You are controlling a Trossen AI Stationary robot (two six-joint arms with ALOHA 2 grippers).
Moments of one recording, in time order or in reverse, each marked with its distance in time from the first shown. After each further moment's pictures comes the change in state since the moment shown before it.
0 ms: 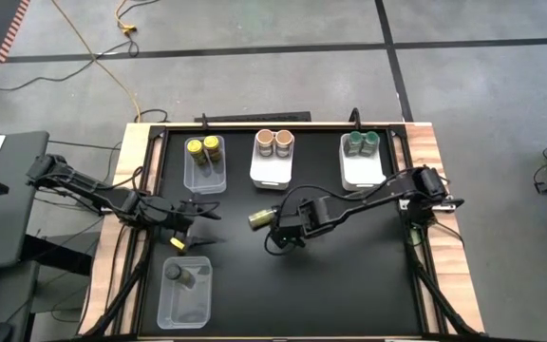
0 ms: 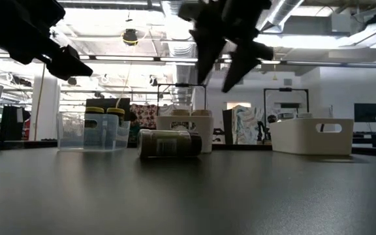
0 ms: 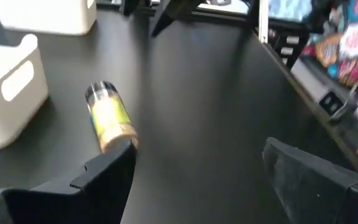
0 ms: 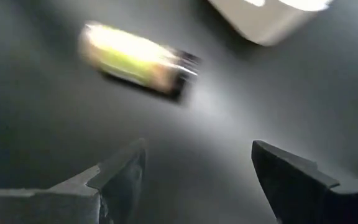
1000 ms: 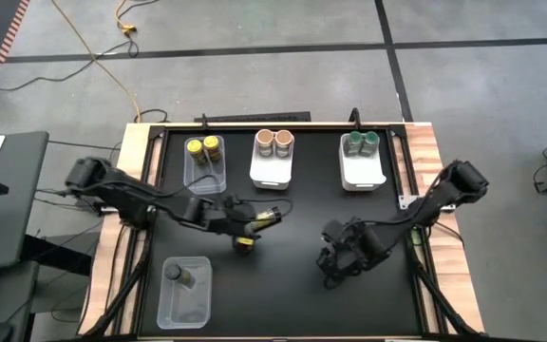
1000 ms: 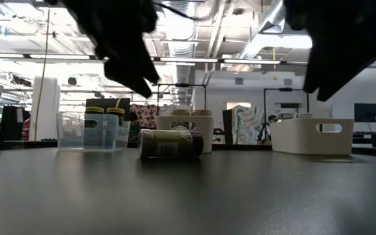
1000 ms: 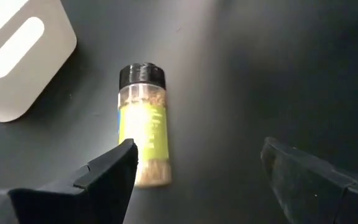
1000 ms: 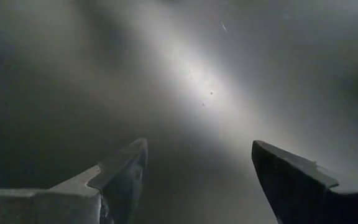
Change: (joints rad) left arm 0.100 0.885 0.710 -0.342 -0.120 -0.281; right arm 0.314 -0.317 -0.476 0.085 0.041 0.249
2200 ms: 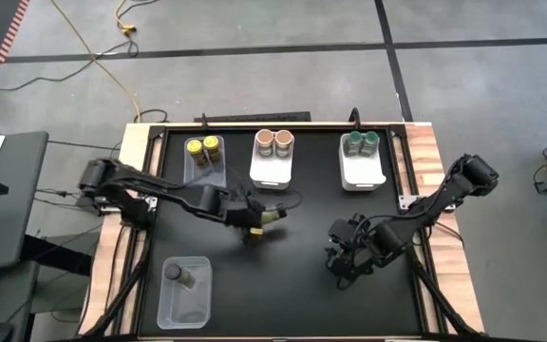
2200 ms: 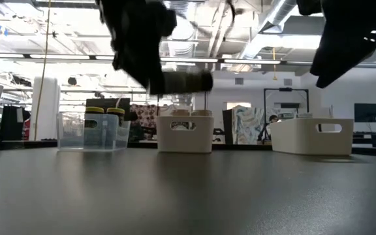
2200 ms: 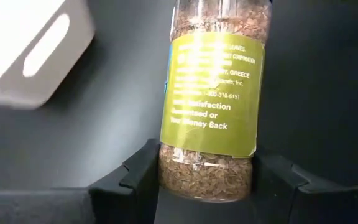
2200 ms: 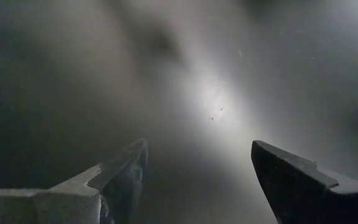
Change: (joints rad) left arm 0.065 0.049 0.234 -0.314 0.082 -0.050; right arm 0.038 -0.116 -0.069 0.075 0.046 -0.136
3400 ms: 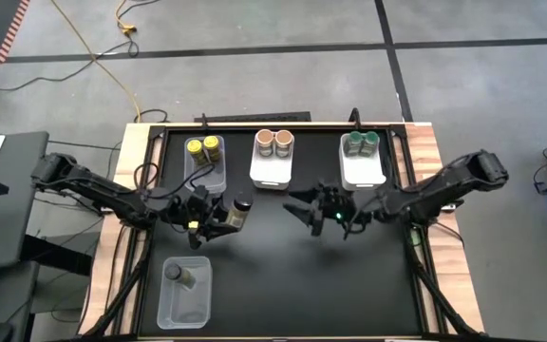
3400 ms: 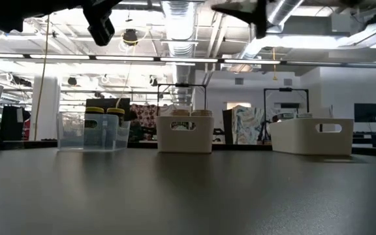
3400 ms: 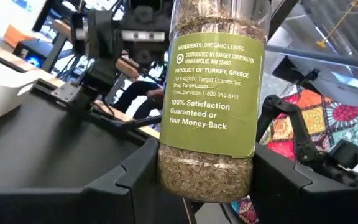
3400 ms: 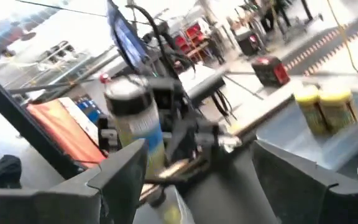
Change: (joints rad) left arm -0.087 -0.544 -0.821 1.446 0.144 -0.057; right arm -0.357 -0.121 -0.275 1.490 -0.062 -0.551
